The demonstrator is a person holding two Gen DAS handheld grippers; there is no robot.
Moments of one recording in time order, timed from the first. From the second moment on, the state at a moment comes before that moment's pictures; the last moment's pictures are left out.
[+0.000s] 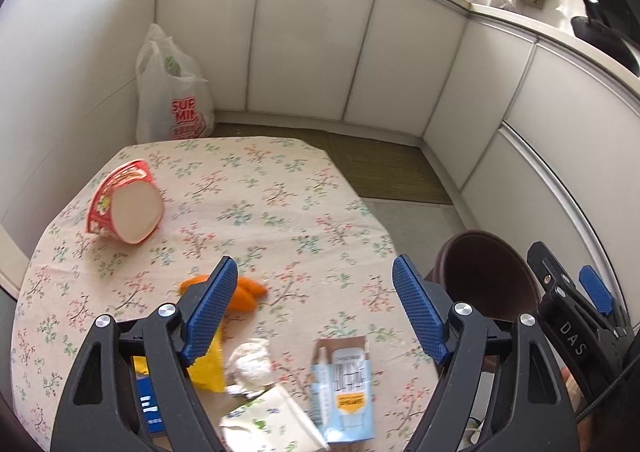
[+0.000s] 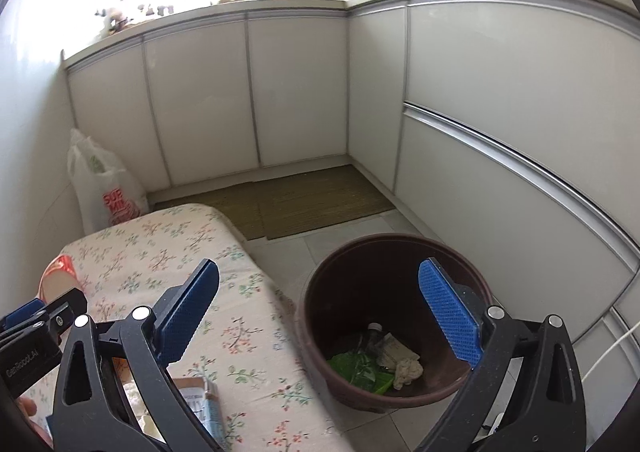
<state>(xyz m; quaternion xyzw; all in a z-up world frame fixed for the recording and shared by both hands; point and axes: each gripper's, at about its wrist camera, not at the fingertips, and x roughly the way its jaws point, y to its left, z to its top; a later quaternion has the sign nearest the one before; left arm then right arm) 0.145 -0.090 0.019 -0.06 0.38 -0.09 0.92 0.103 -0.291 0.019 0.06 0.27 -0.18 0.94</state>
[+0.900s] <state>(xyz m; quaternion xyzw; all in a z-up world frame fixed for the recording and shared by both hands) 0.135 0.124 -0.031 -0.21 0.44 0.05 0.87 0.185 -0.112 -0.084 0.03 0.53 0.11 0.84</state>
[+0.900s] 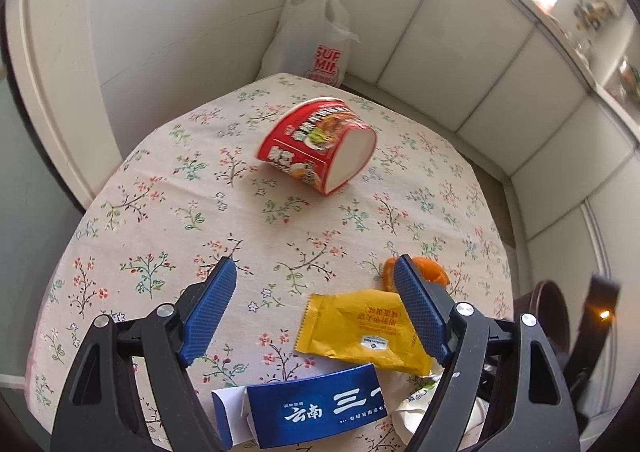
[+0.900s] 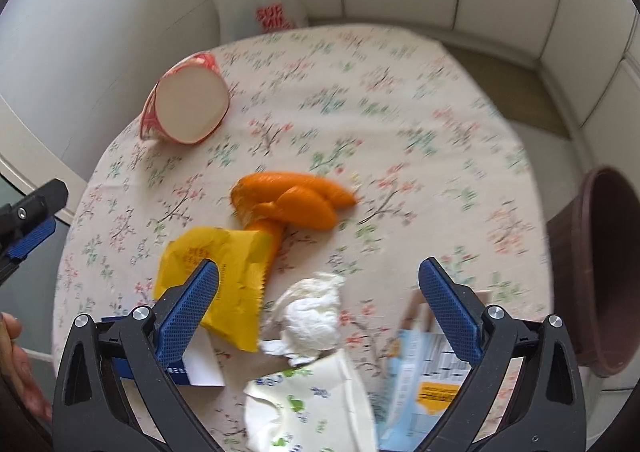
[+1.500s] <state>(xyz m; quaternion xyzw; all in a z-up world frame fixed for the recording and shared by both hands) 0.138 0.150 -0.035 -0.25 0.45 0.04 0.86 0.207 -0.086 -0.125 0.11 0.60 0.18 0.77</state>
